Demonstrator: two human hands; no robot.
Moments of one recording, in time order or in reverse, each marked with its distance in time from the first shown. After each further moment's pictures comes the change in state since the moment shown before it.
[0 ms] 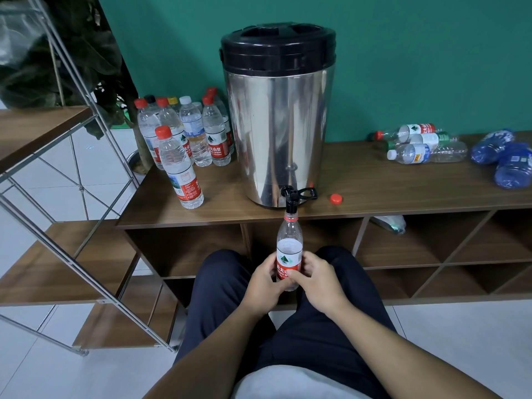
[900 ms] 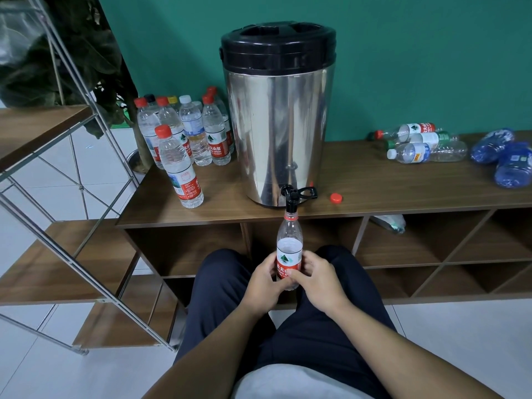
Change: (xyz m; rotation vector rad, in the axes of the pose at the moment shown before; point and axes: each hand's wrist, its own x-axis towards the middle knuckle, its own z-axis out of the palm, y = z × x) left_hand 0.000 0.000 -0.001 0.013 -0.001 -0.001; right_hand -0.003 -0.004 -0.001 0.007 0.001 0.005
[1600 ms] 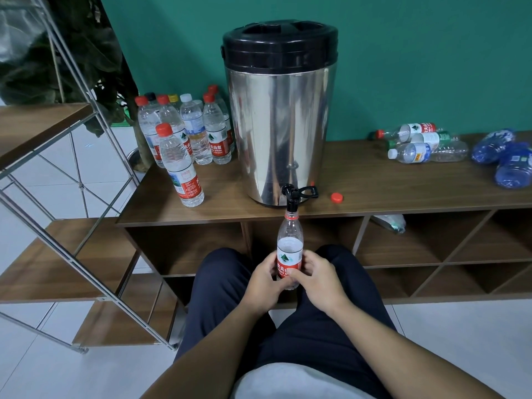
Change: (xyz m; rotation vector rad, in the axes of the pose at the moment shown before) left_hand 0.000 0.000 0.001 -0.045 0.005 0.011; right_hand 0.002 0.003 0.001 -0.018 0.012 -0.004
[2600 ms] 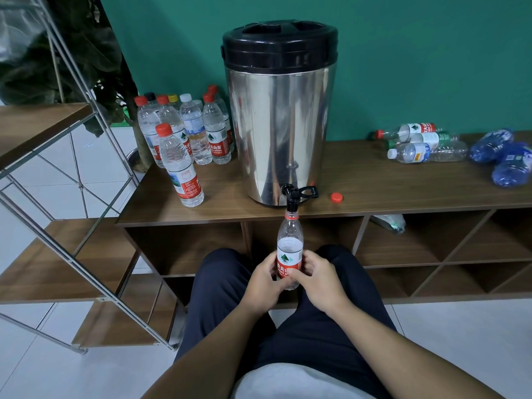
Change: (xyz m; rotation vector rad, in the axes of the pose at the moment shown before) left_hand -0.001 0.000 -0.001 0.023 -0.010 -0.004; right_hand -0.003 -0.003 0.000 0.003 0.009 -0.011
